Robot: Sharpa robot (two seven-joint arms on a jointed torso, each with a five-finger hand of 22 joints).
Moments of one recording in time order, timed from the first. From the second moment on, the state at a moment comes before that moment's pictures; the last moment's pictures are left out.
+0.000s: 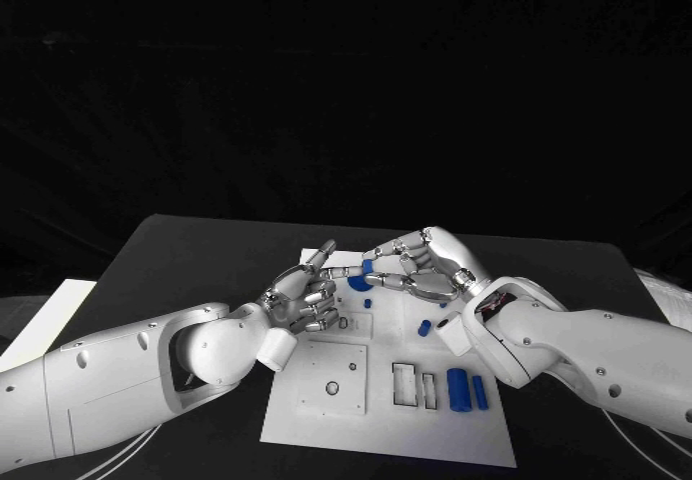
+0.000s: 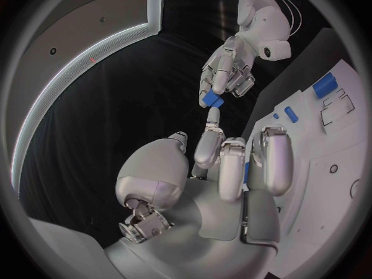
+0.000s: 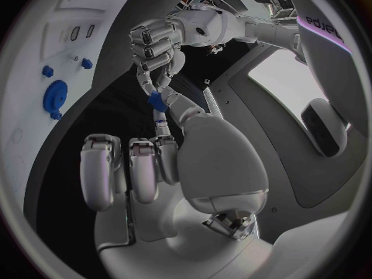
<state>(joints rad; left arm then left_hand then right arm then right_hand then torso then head) 1.11 -0.82 -0.03 1.61 0.28 0.02 0.22 0.95 0.20 -0.01 0.29 0.20 1.00 0.13 0.21 0.12 1.34 0.05 1.32 1.13 1.47 -0.02 1.57 1.31 0.06 1.46 0.09 1.41 1.31 1.12 -0.85 0.00 1.71 -0.80 -0.56 0.32 1.31 -0.06 0.29 -0.07 0.20 1.16 0.10 0.07 0.11 1.47 0.01 1.43 1.31 1.47 -0.06 1.54 1.31 0.05 1.47 0.04 1.46 1.31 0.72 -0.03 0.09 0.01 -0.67</state>
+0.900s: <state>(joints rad) 1.11 -0.80 -0.03 1.59 0.27 -0.03 0.20 0.97 0.18 -0.01 0.29 0.20 0.95 0.15 0.18 0.12 1.30 0.06 1.29 1.07 1.47 -0.02 1.57 1.31 0.06 1.46 0.09 1.40 1.28 1.12 -0.84 0.00 1.74 -0.81 -0.56 0.32 1.31 -0.07 0.29 -0.07 0.20 1.17 0.10 0.07 0.11 1.47 0.01 1.43 1.31 1.47 -0.06 1.54 1.31 0.05 1.47 0.04 1.46 1.31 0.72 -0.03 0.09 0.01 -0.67</state>
